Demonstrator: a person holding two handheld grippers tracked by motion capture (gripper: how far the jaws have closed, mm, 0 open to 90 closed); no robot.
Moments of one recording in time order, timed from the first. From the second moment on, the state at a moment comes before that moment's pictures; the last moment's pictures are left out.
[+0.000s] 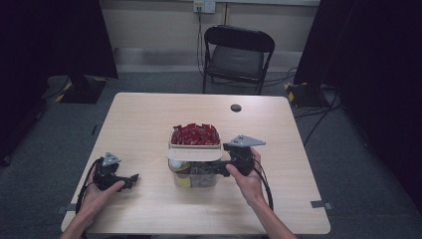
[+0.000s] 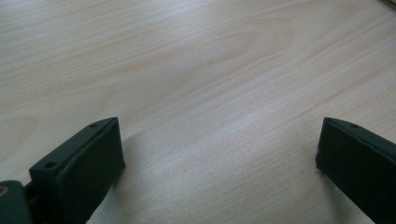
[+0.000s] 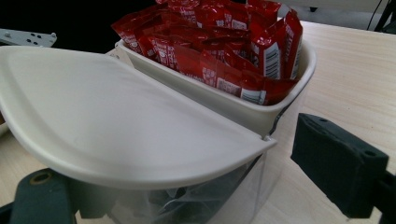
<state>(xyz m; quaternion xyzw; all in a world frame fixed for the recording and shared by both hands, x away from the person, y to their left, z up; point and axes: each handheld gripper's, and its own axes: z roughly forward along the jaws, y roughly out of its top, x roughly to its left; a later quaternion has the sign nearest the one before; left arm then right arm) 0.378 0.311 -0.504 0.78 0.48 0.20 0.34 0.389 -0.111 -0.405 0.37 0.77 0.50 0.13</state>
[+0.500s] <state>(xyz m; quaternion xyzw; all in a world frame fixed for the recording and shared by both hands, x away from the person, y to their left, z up) 0.378 0.311 -0.504 0.78 0.48 0.20 0.34 0.394 -0.109 -0.407 0.37 0.76 0.51 0.12</state>
